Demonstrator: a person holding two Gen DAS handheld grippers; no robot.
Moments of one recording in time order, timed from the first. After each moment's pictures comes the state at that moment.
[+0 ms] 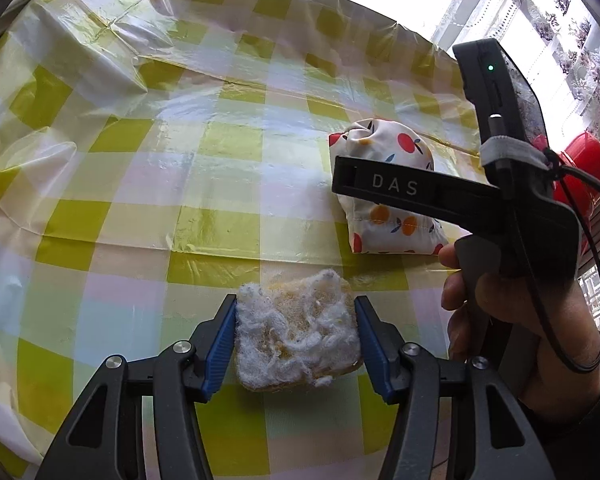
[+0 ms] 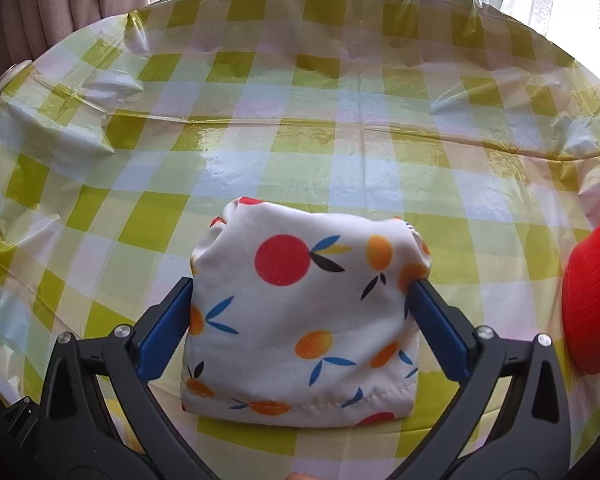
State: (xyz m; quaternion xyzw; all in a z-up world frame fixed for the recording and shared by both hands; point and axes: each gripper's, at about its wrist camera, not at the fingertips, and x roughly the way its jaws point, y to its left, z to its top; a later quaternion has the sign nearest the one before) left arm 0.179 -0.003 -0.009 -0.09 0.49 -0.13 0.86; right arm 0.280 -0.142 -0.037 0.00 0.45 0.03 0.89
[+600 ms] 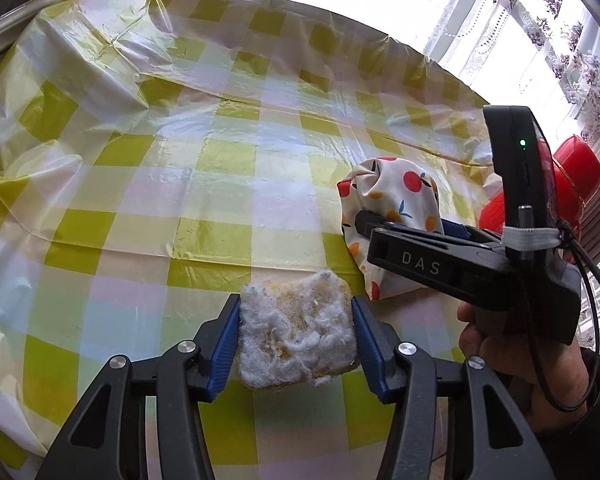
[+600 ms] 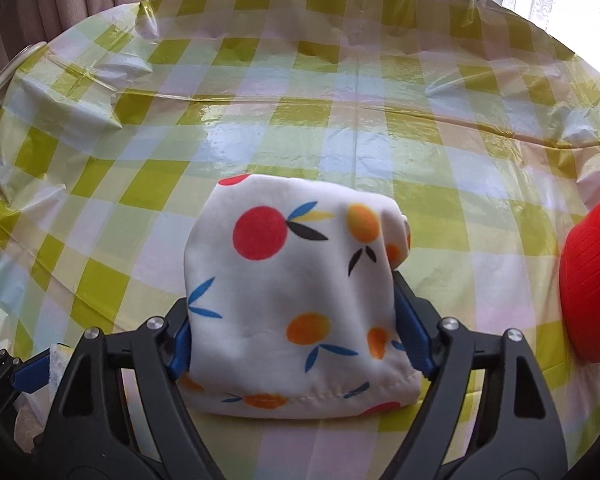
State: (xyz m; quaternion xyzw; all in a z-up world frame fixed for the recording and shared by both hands) left arm 0.168 -0.005 0.006 -0.09 0.47 -0.13 0.87; right arm 0.250 -0.157 -0.043 -0.01 0.45 0.05 0.89
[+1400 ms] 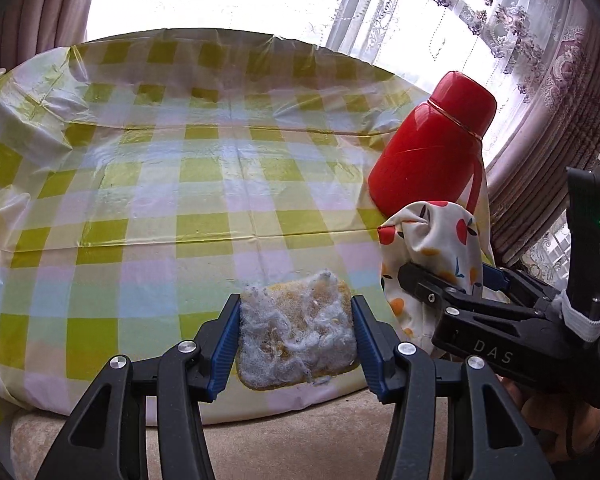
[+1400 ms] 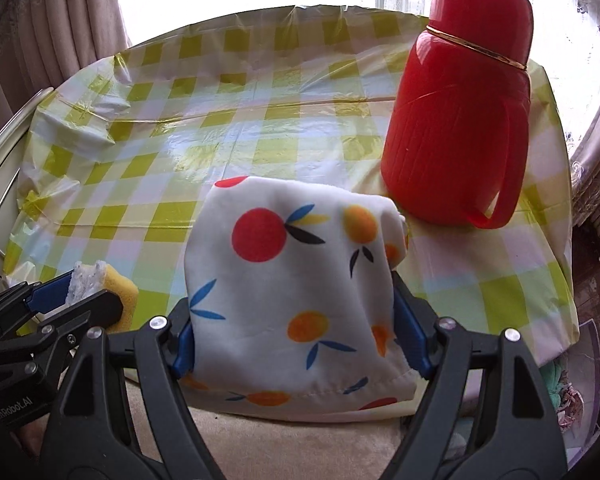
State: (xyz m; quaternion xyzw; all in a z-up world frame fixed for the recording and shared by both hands) left arm 0.089 -0.107 0.052 -0.04 0.44 -0.22 0.87; right arm 0.088 -0.273 0.018 0.04 0.42 -0.02 0.91
